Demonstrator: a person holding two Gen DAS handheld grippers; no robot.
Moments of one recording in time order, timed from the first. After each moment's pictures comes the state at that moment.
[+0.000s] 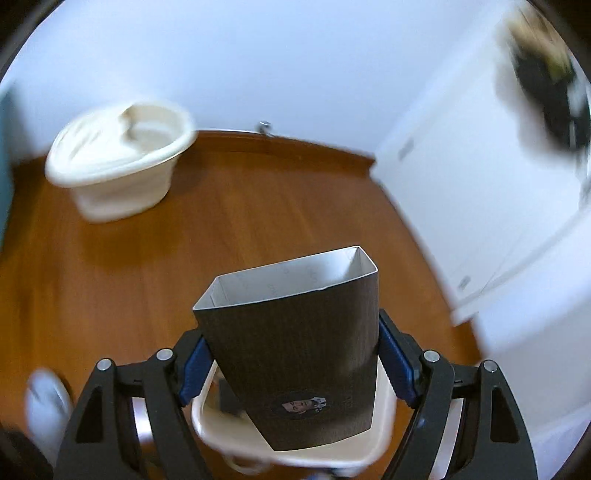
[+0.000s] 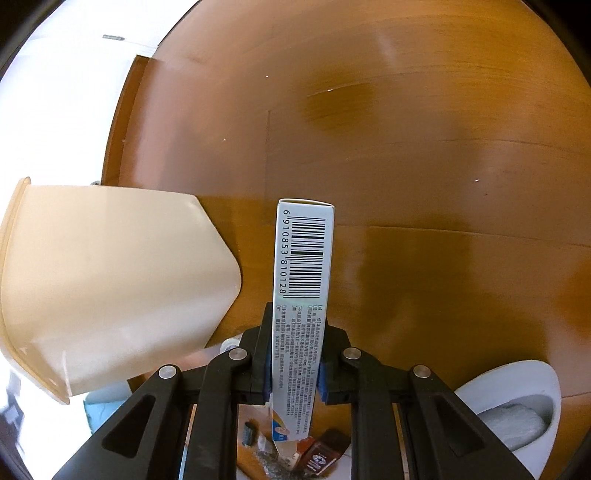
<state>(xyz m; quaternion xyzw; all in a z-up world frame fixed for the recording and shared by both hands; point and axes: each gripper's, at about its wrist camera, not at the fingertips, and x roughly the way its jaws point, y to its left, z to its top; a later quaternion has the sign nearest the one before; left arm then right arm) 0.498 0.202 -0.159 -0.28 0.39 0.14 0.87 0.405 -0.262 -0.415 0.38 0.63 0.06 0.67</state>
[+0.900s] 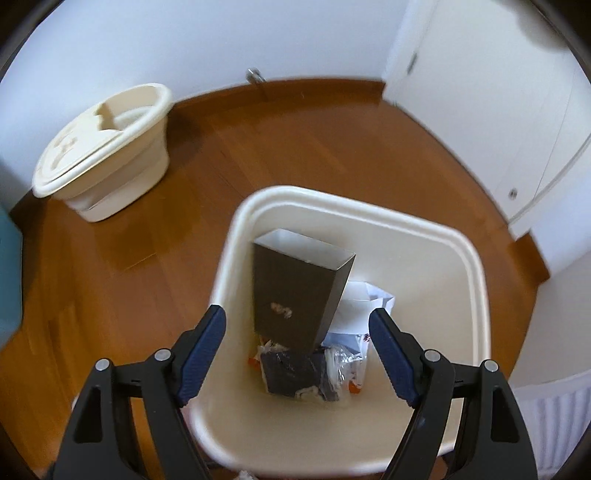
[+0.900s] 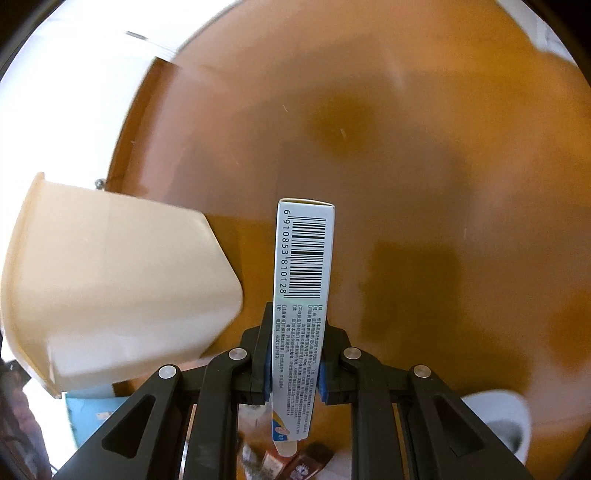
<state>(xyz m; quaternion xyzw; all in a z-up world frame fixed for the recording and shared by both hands) 0.511 0.176 -0.219 -0.19 0.48 0.15 0.85 0.431 -0.270 -0.379 0.34 0.59 0.06 0.73</state>
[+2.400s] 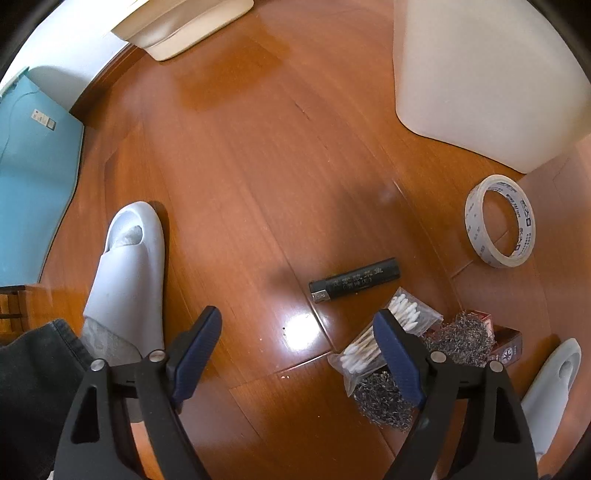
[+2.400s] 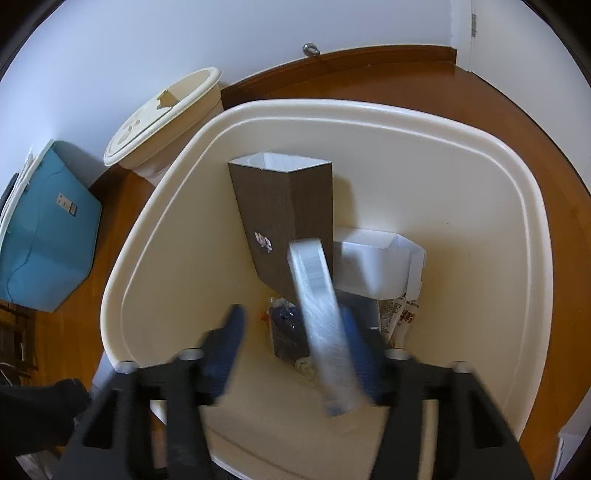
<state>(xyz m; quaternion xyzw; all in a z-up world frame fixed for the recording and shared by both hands) 0.310 0.149 -0.423 -0.10 0.65 0.26 0.71 0.510 0.010 -0.238 -0.08 0.55 0.36 0.75</state>
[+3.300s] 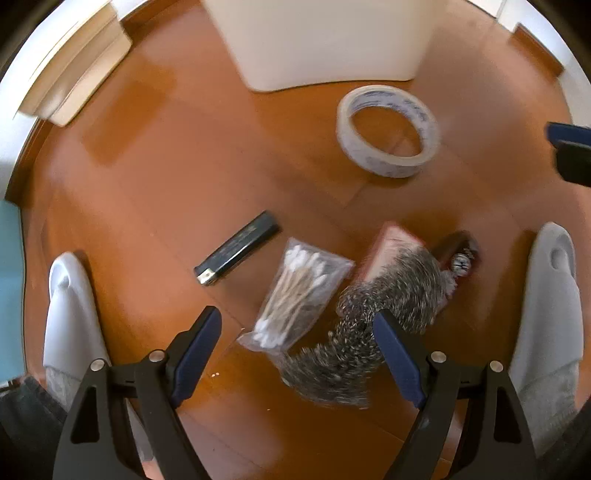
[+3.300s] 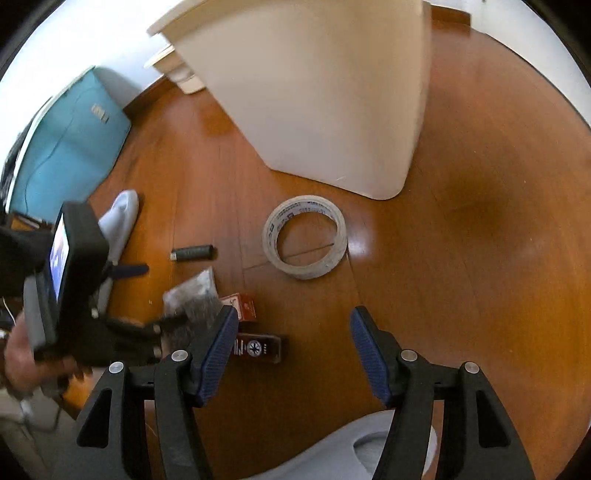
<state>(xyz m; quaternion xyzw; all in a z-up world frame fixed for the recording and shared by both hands) 0.293 0.061 -0.445 -0.01 0.66 0.09 0.75 0.364 -0.123 -0.337 -0.13 0.60 0.40 0.69</state>
